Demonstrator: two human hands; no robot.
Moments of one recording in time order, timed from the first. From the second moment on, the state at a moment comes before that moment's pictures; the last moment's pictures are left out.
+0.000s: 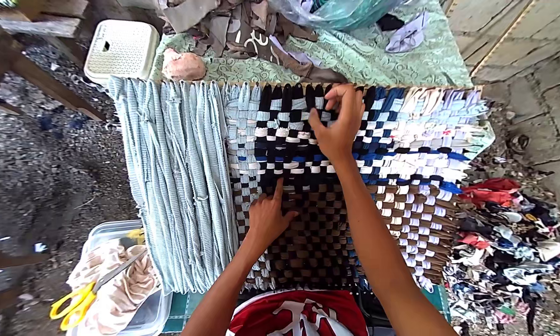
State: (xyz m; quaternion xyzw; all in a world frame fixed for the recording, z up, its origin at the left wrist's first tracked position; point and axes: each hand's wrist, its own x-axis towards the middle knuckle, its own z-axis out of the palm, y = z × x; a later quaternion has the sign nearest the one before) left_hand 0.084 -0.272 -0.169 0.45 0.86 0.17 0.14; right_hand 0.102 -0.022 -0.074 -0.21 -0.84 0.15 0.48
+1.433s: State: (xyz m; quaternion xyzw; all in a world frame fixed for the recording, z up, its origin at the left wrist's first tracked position) left_hand 0.123 -0.375 -0.240 0.57 0.80 0.19 0.02; right_hand 0.293 -0.196 -0.205 -0.15 -0.95 0.22 0.14
